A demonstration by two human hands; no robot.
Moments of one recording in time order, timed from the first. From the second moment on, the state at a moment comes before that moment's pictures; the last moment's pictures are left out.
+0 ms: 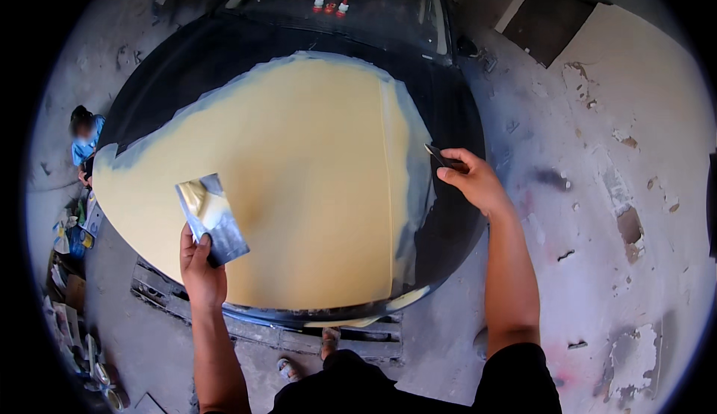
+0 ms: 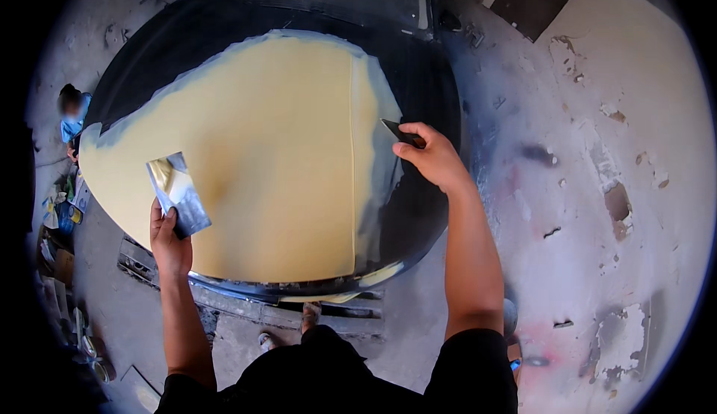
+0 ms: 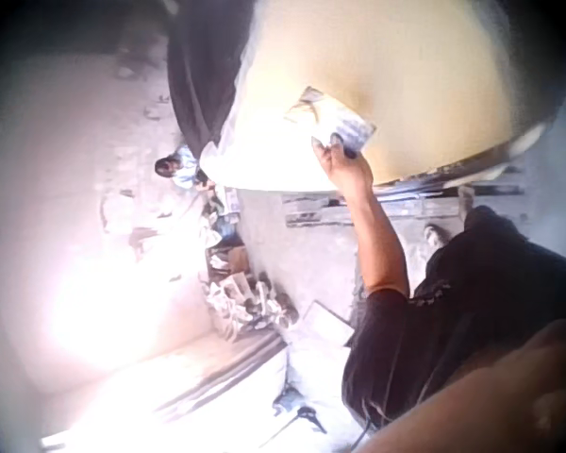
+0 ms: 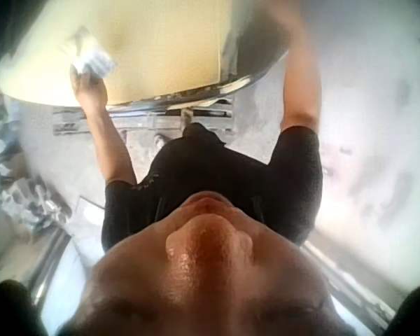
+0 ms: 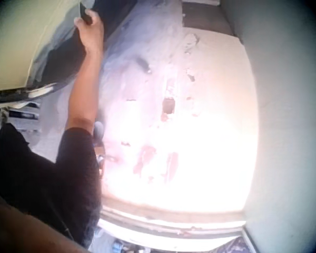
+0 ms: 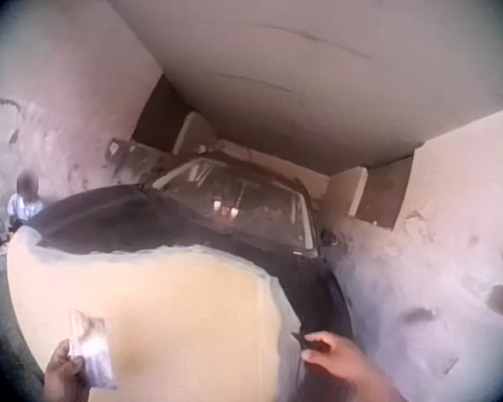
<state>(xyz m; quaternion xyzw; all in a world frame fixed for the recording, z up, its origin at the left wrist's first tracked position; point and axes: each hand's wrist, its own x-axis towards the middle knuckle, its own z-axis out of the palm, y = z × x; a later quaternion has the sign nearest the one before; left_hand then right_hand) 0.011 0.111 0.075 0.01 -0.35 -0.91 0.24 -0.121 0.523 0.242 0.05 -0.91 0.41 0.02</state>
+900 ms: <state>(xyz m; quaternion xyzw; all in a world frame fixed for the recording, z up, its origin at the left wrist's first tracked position) -0.025 0.107 -0.015 0.15 -0.40 -0.78 0.46 -0.552 0.444 0.236 0.08 -0.99 -0.04 -0.13</state>
